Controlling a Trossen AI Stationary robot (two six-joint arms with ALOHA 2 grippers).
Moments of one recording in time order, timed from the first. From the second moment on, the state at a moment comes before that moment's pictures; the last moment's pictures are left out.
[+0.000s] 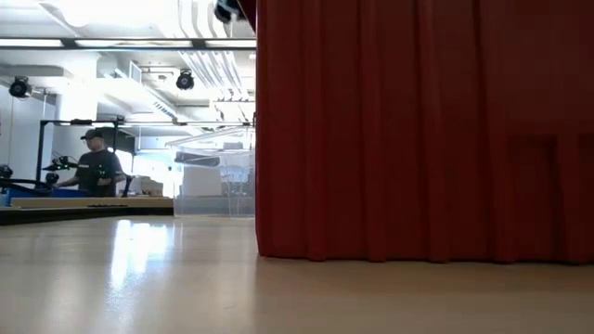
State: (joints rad) left arm -0.16 1.37 1.05 0.09 -0.65 0.14; right arm 0.03 0.79 1.27 -0.91 0.11 -0.08
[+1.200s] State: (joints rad) left arm -0.17 1.31 1.05 0.19 -0.51 0.26; right arm 0.05 0.92 1.27 -0.86 0.10 -0.10
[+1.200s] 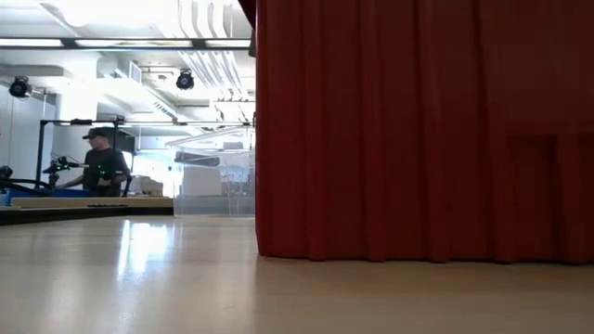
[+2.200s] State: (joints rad) left arm -0.39 1.16 1.05 0.19 -0.90 0.41; right arm 0.05 0.90 1.32 -0.84 0.08 -0.13
